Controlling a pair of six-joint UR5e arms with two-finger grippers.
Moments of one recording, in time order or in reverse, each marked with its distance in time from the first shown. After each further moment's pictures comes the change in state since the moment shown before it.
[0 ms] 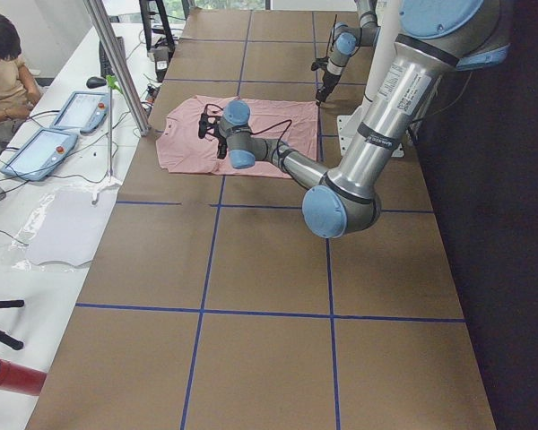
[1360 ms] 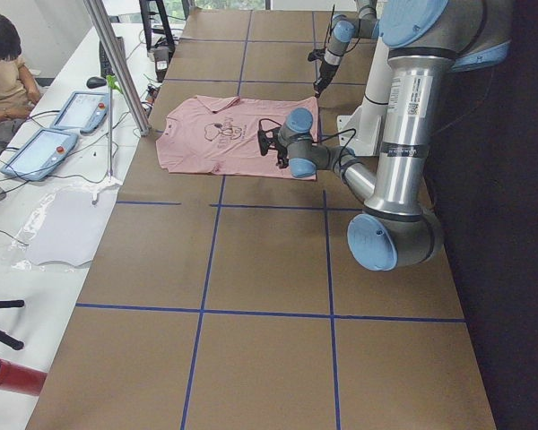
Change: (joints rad) left arm 0.330 0.419 -0.496 0.140 0.210 -0.388; right arm 0.040 0.002 0.092 -0.018 0.017 -0.008
